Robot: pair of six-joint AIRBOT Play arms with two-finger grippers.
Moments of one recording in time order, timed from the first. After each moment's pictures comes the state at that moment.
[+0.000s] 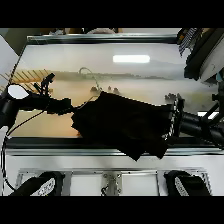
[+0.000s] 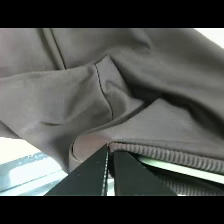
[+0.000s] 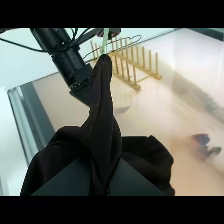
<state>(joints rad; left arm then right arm) 0.03 -1.15 1.05 0.99 -1.32 -1.43 -0.03 -0.54 0.74 -0.16 1.17 0.39</state>
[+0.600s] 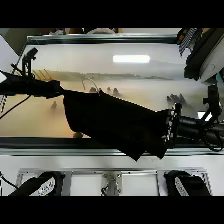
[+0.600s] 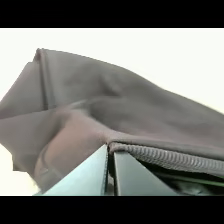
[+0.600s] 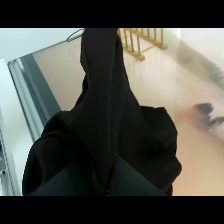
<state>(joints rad) 0.06 -1.16 1.37 1.00 -1.38 -1.43 -0.03 -0.54 0.74 -0.29 1.25 0.45</state>
